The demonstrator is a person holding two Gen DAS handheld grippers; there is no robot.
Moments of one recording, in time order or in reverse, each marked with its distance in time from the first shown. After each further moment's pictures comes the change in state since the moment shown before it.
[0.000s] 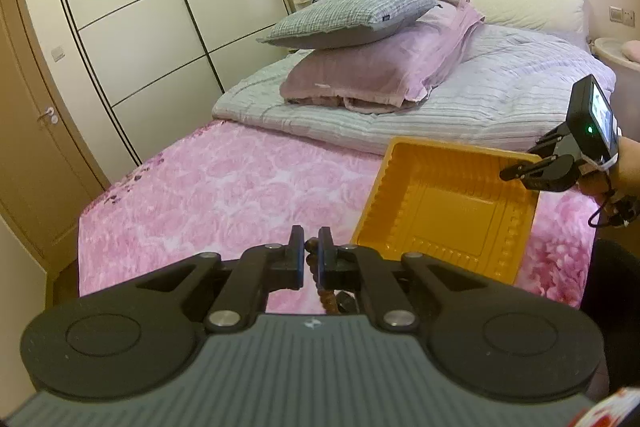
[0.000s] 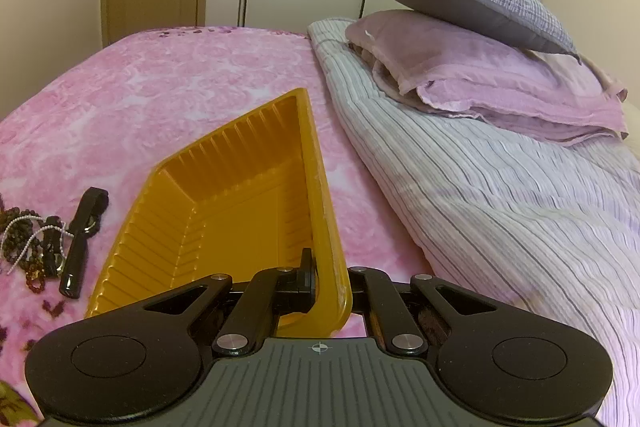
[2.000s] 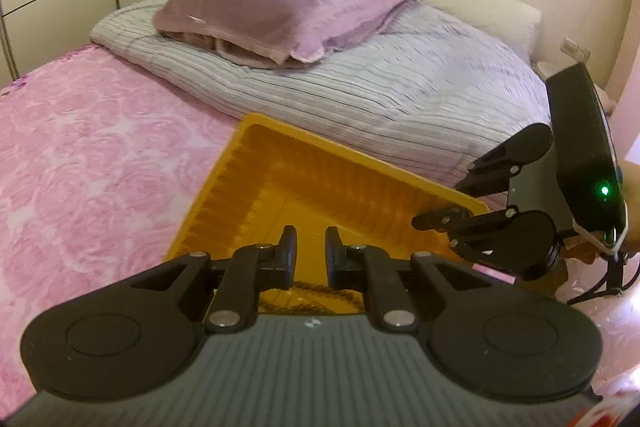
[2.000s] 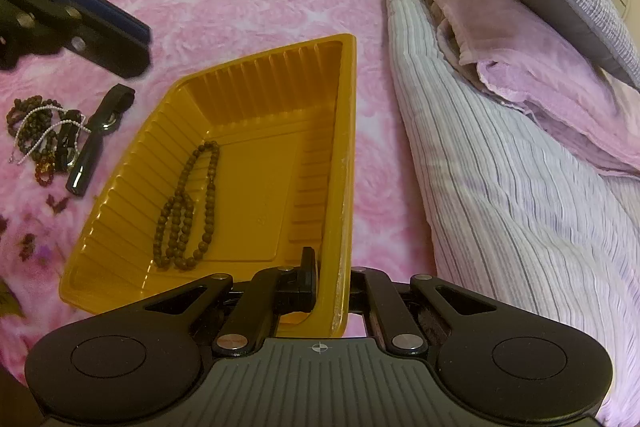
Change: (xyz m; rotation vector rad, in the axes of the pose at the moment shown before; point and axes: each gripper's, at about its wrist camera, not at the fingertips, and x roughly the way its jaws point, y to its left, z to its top) left arm 0.162 -0.087 0.028 -0.195 0.160 -0.357; right arm 0.020 0.001 0.015 -0.271 0.256 0.075
